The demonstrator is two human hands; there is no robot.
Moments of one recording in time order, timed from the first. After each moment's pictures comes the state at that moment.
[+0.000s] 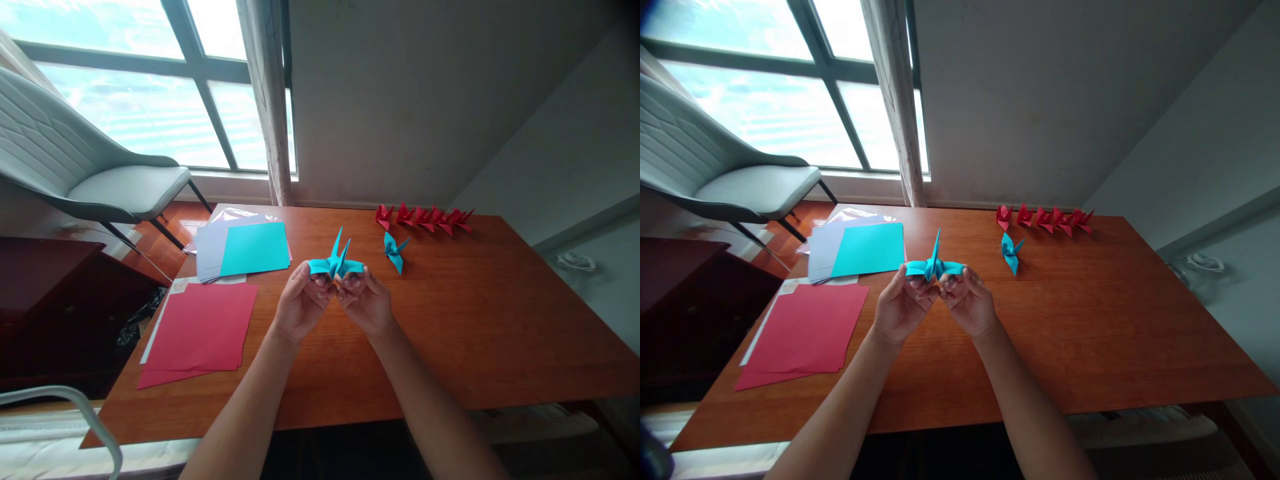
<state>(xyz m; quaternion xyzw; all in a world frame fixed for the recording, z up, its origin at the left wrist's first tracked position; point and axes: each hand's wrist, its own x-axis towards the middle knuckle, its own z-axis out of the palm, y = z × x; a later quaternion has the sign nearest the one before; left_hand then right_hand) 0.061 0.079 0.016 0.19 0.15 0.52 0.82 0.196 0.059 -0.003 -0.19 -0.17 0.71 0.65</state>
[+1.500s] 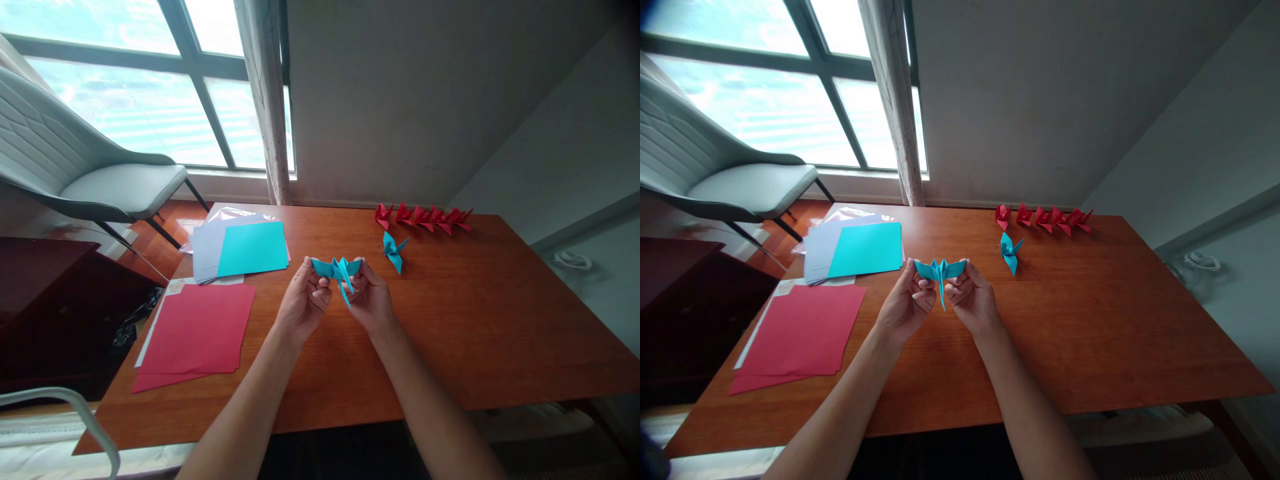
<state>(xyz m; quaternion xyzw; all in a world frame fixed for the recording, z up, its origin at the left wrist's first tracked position) 0.067 0.083 0.017 0.06 0.25 0.52 0.82 0.206 0.069 -0.003 -0.26 -0.07 0.71 0.65</state>
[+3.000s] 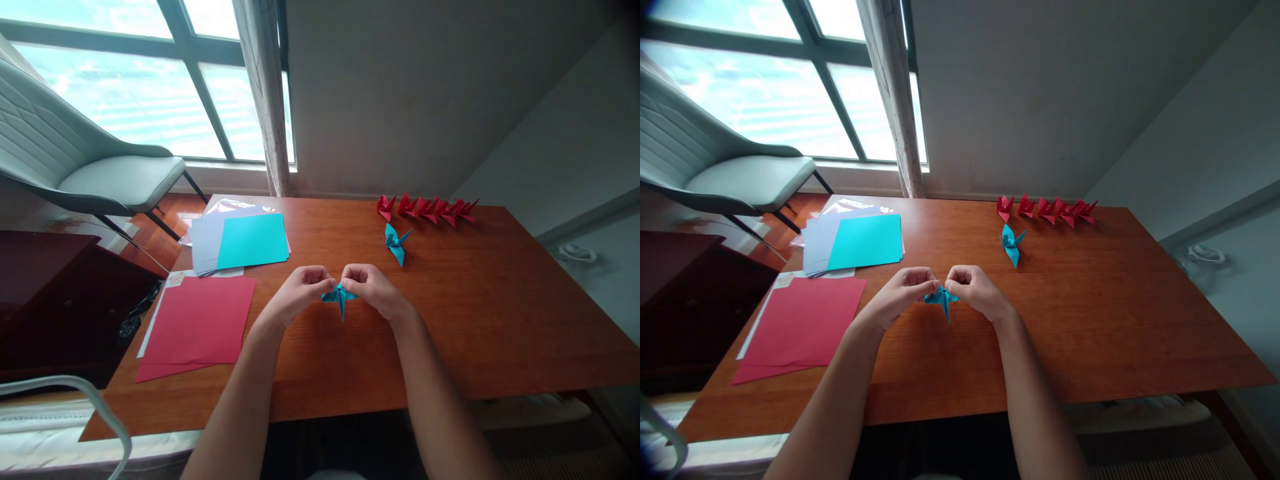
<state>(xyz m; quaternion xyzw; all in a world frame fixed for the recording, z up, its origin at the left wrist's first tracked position) 0.045 0.089 0.024 0.55 0.39 0.31 0.67 0.228 0.063 0.010 -0.47 -0.55 0.55 0.41</state>
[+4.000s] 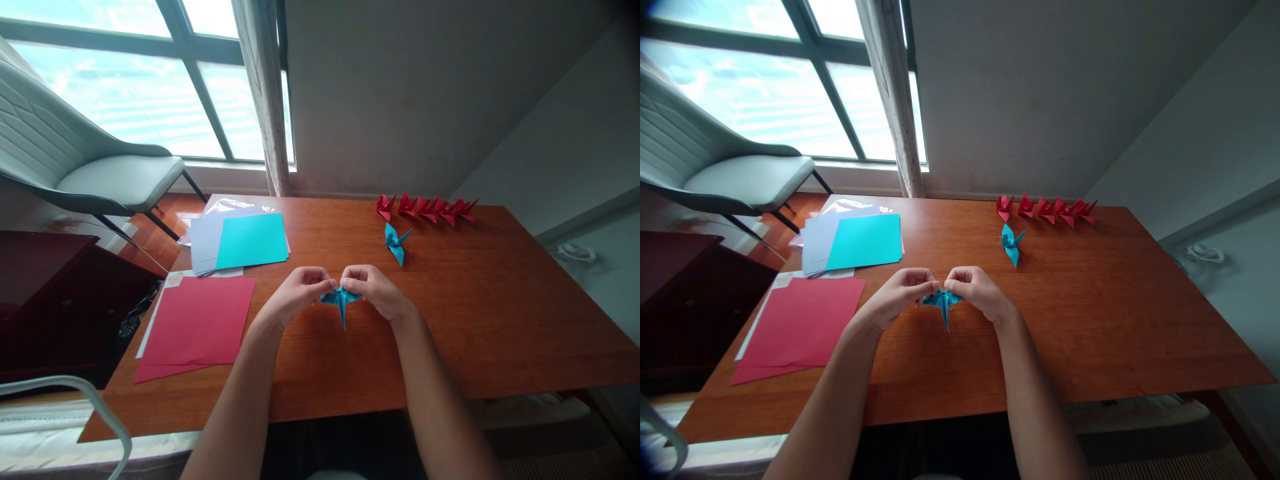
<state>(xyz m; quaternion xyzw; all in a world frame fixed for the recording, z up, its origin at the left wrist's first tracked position) 0.040 0.092 0.019 0.59 0.40 0.25 0.66 0.231 0.063 0.012 -0.47 -0.52 0.60 0.38</state>
